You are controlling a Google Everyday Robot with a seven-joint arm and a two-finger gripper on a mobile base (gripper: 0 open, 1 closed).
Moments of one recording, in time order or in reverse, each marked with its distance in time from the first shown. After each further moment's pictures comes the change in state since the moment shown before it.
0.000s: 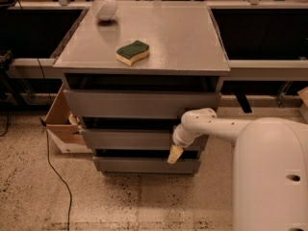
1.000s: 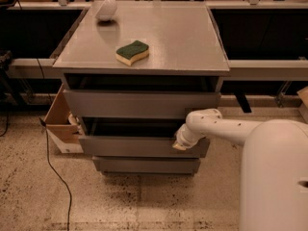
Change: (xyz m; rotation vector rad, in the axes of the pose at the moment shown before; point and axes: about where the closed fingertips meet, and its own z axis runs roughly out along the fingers) arm 0.014 0.009 -0.011 -0.007 0.002 0.040
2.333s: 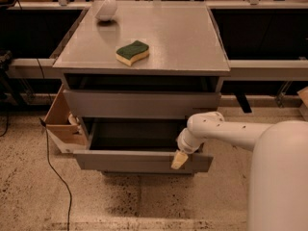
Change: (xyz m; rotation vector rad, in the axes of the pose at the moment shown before) arm 0.004 0.024 -0.019 -0.030 0.008 0.017
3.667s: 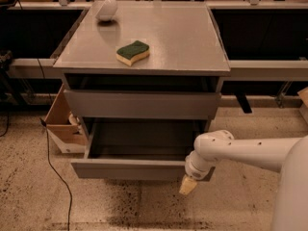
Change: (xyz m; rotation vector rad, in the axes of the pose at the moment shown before) arm 0.049 0.116 -0.014 -0.166 0.089 0.055
